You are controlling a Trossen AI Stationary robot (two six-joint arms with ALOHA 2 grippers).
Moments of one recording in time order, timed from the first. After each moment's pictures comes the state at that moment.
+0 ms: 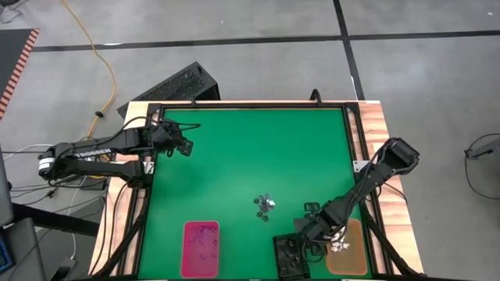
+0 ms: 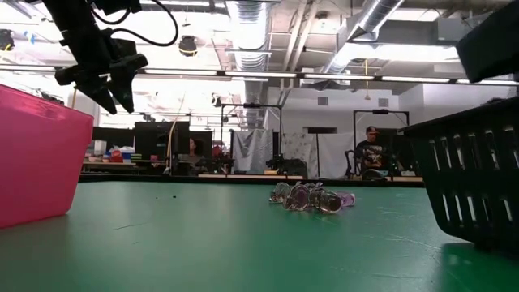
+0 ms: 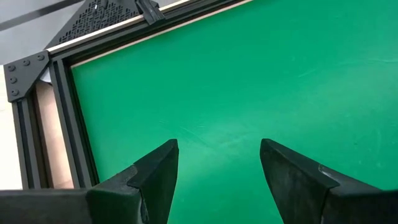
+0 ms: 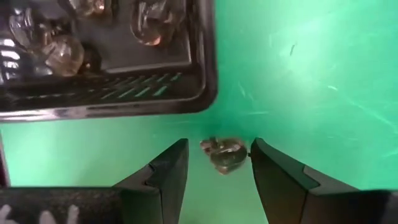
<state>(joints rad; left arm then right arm) 0.28 0.86 0.73 -0.85 -0.54 -0.70 0.69 1.66 0.96 -0.59 -0.01 0.67</state>
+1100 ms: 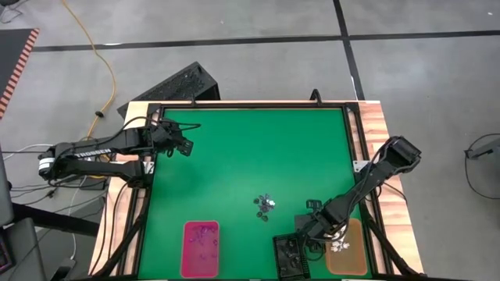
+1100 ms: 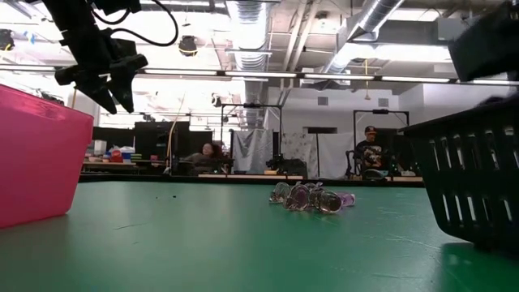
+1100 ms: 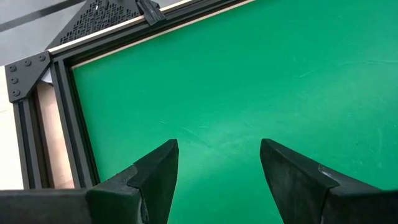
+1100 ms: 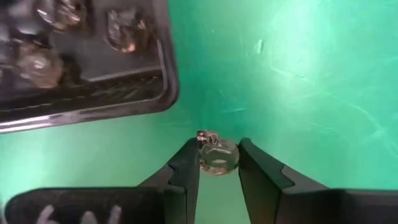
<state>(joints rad) 0.28 0.86 0.73 -0.85 -0.54 -0.70 0.69 1.63 0.96 -0.62 0.03 0.74</state>
